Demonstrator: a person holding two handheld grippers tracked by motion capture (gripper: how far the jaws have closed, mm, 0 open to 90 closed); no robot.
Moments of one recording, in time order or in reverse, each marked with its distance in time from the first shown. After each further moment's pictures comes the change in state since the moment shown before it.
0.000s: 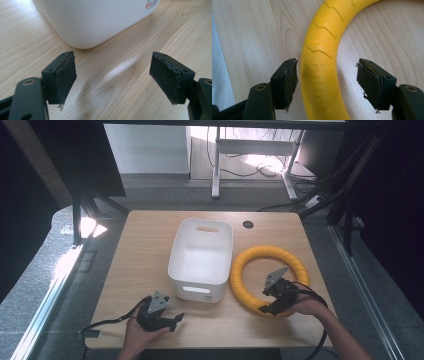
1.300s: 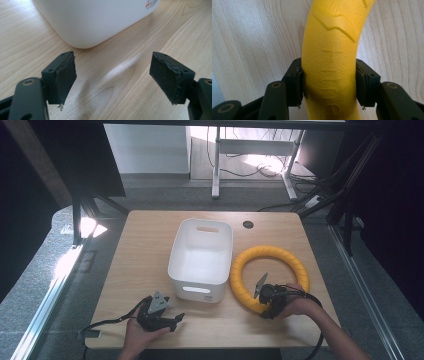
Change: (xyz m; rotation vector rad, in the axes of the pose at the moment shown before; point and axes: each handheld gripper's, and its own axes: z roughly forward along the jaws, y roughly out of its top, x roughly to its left) left arm 0.000 0.000 0.001 0.003 0.001 0.002; right arm 0.006 0.012 0.033 0.308 0.016 -0.121
